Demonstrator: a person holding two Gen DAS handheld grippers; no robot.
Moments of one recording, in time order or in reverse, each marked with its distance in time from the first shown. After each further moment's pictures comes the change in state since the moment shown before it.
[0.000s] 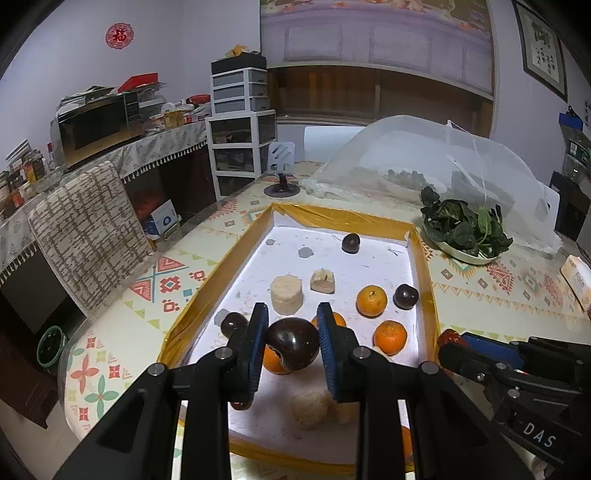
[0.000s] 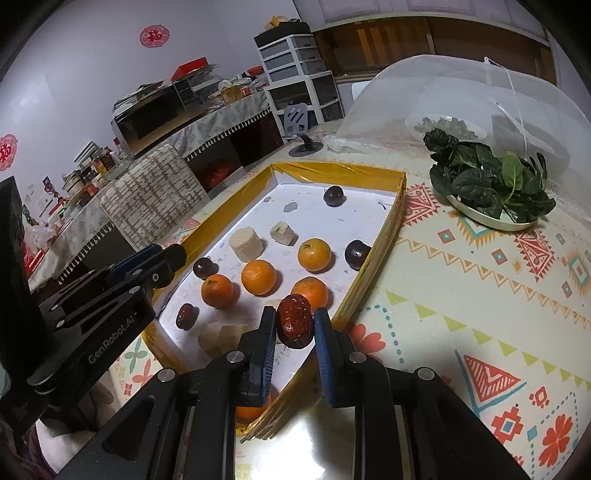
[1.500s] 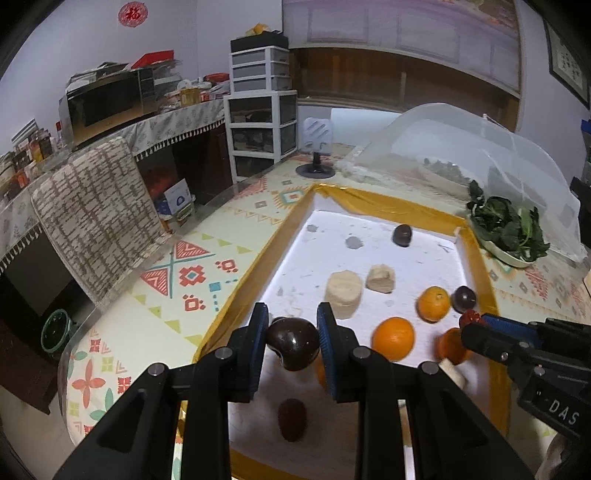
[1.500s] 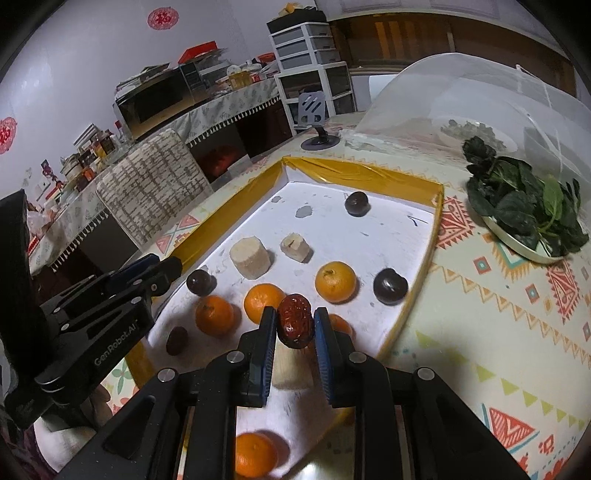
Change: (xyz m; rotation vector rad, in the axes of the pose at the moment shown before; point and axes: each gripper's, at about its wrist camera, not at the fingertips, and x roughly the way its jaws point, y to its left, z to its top) left arm 0.046 0.048 0.006 -0.053 0.075 0.048; right arm 0.051 0.020 0.030 -0.071 0.052 -0.003
